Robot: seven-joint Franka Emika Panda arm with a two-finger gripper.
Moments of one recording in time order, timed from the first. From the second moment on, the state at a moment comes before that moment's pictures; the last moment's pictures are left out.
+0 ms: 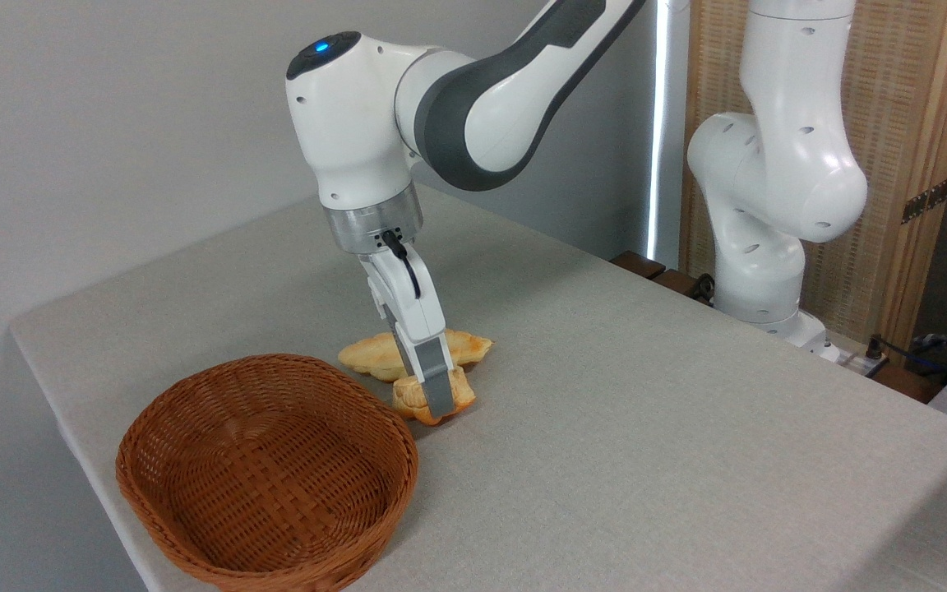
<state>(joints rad) -0.29 -0.08 0.09 -2.17 0.04 2.02 0.85</state>
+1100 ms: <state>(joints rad) -0.29 -0.13 0.10 -2.12 0.04 1.94 0.85</state>
